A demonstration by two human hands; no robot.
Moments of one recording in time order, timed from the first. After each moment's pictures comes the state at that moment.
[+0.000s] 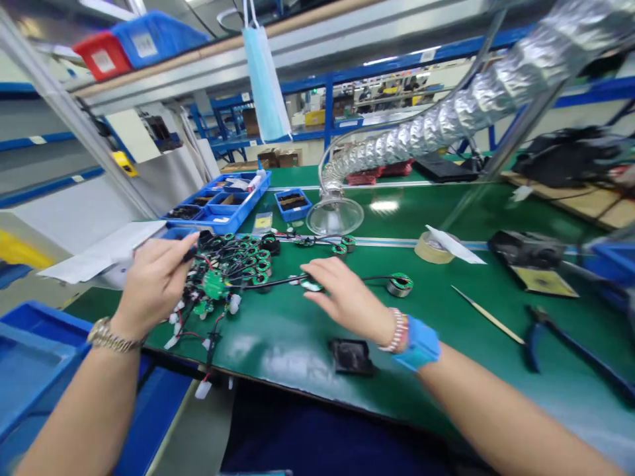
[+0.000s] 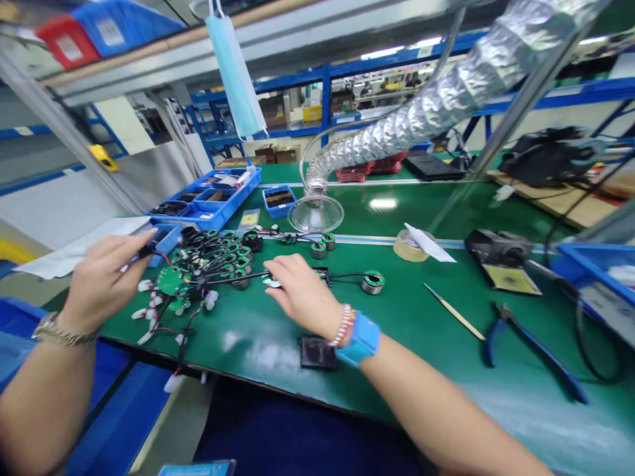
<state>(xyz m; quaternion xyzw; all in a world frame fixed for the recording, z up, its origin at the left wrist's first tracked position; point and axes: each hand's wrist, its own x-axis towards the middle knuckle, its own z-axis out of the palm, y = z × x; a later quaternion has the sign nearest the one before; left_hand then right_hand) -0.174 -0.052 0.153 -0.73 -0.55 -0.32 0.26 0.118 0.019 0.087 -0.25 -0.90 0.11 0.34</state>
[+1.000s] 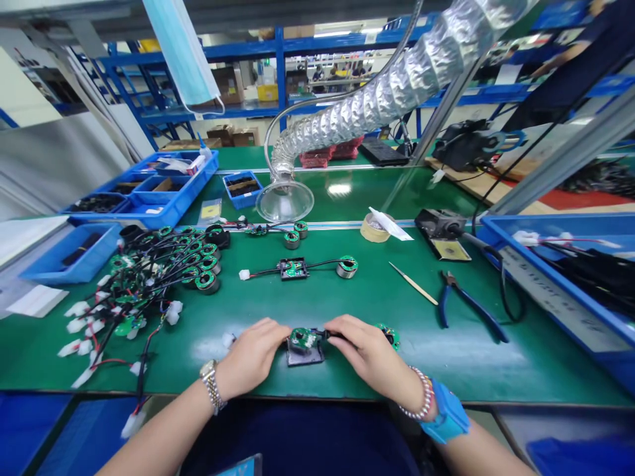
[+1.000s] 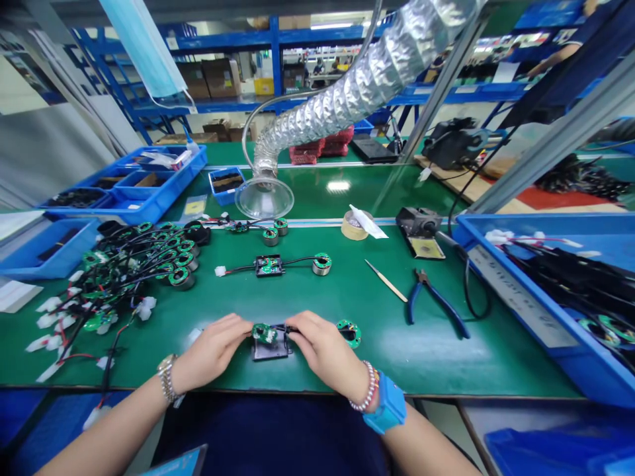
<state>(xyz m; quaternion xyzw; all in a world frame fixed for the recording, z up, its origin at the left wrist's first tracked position) -0.015 -0.040 0.010 -0.85 -0.41 -0.20 -0.26 0.220 -0.040 0.020 -0.38 -0.84 0.21 0.34</state>
